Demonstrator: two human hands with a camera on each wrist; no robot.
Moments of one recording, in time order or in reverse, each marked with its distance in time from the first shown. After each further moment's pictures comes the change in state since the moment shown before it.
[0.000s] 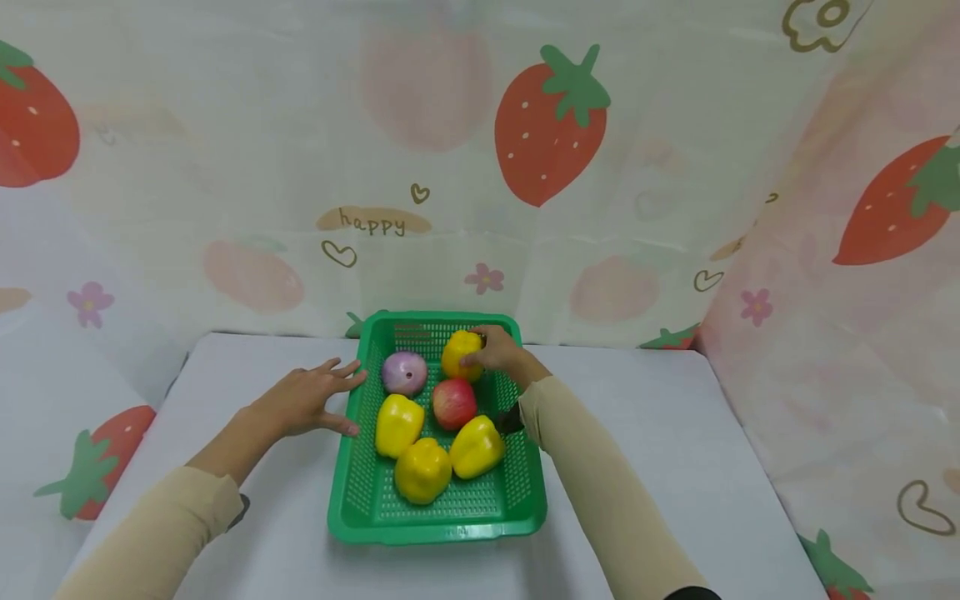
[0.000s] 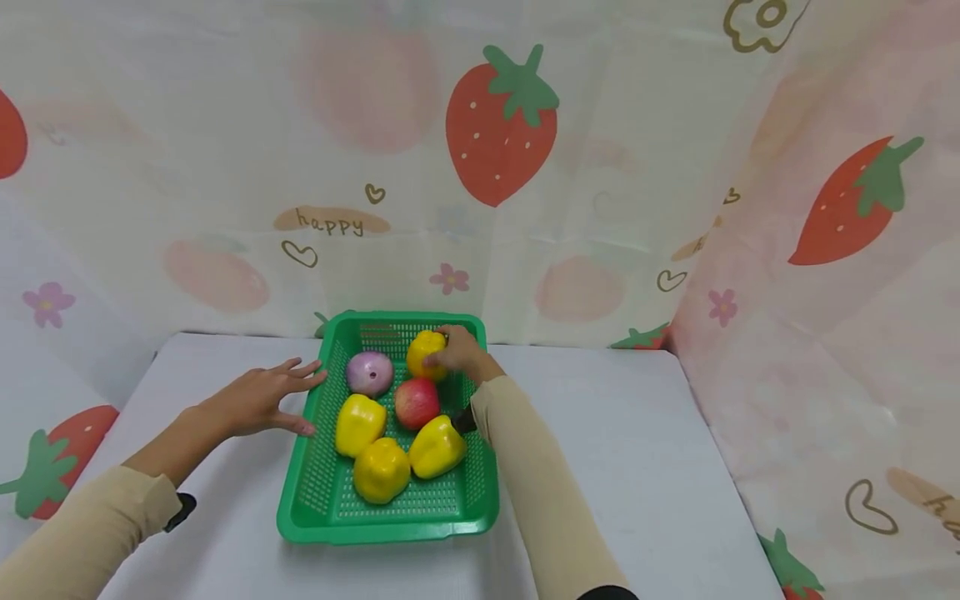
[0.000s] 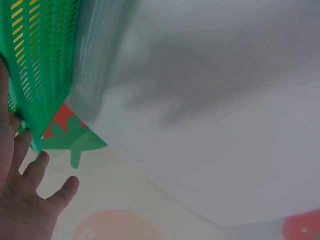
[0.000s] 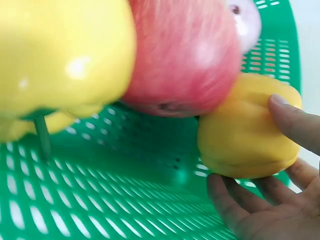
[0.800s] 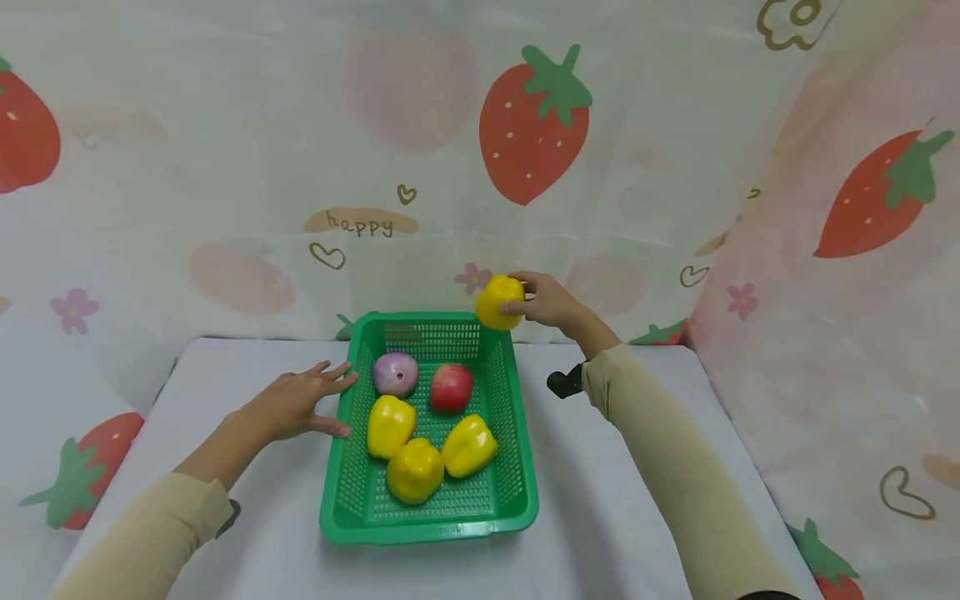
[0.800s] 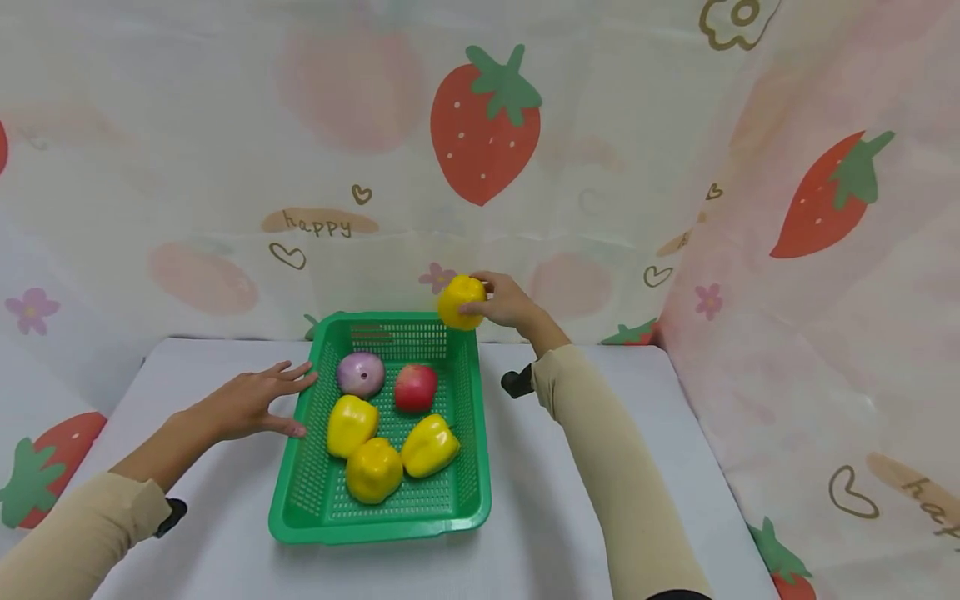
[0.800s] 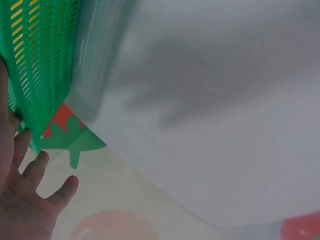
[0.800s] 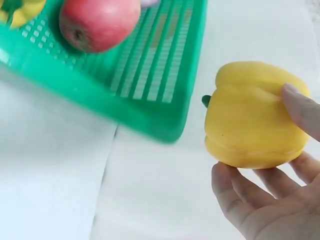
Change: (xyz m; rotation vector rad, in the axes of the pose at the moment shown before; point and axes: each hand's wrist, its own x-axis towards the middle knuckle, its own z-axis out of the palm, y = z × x) left_hand -0.001 0.002 0.001 -0.012 0.014 0.012; right_hand -0.040 -0.016 -0.114 0.008 0.019 -0.196
